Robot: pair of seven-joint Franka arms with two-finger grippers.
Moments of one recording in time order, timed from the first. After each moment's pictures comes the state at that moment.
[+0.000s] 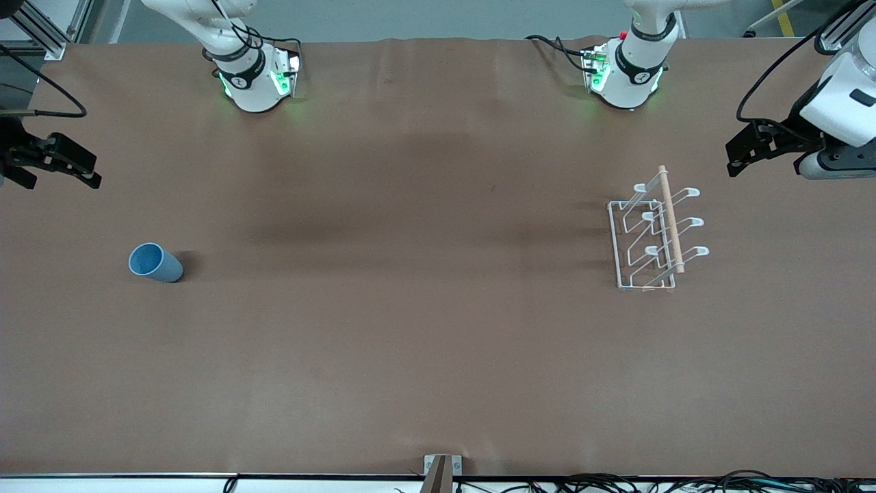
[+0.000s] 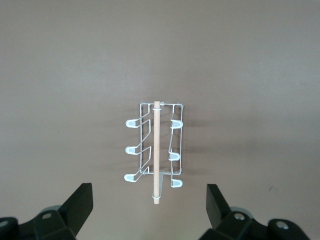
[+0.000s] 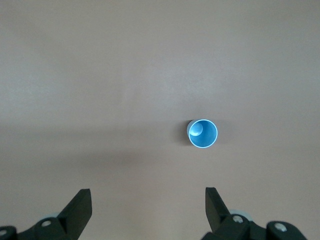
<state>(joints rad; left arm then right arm) 0.05 -0.04 -0.18 -1.56 0.05 1.55 -0.13 -0.09 -0.03 0.07 -1.56 -0.03 1.57 -0.03</state>
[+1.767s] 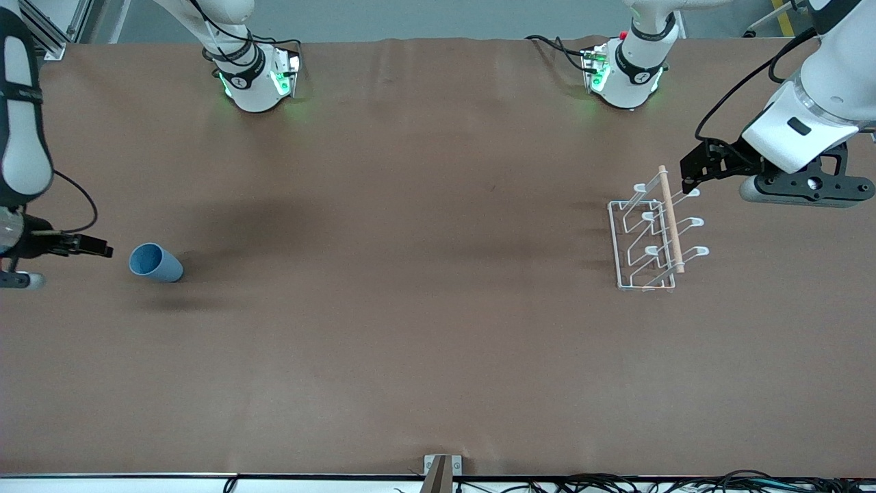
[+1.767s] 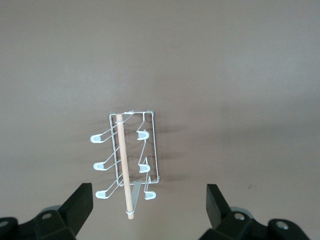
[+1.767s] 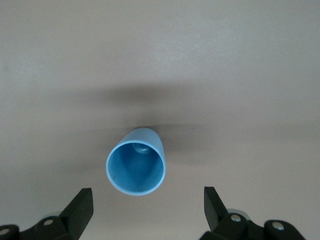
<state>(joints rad) 0.03 0.05 -0.24 -1.52 0.01 1.59 -0.12 -0.36 0.30 0.06 -1.85 -0.03 2.03 -0.24</state>
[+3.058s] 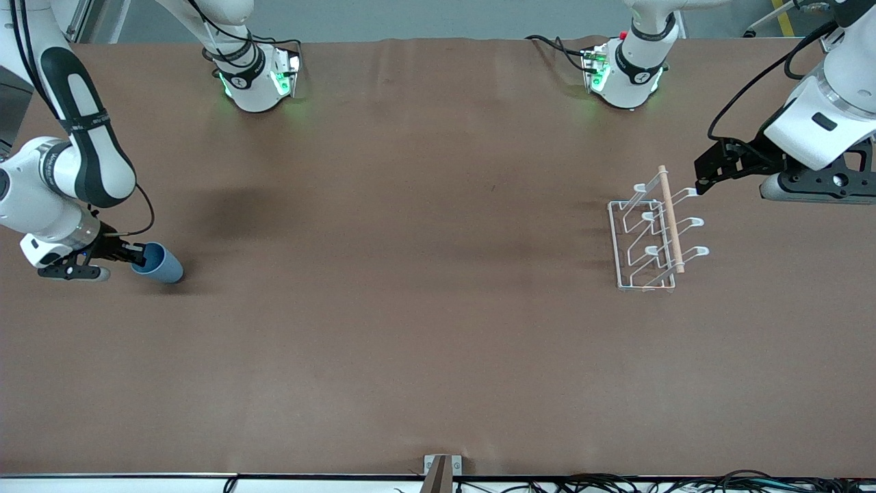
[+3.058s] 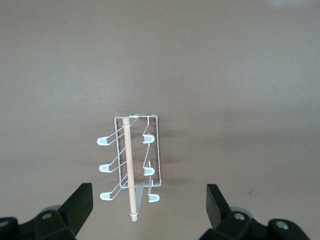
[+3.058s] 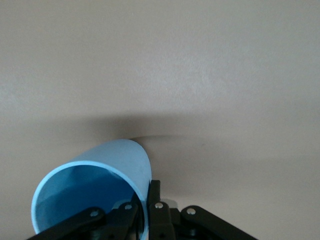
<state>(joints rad) 0.04 0.05 -0.23 -1.50 0.01 1.58 -0.12 -0.39 0.31 0.07 -2.16 -0.03 2.50 -0.26</state>
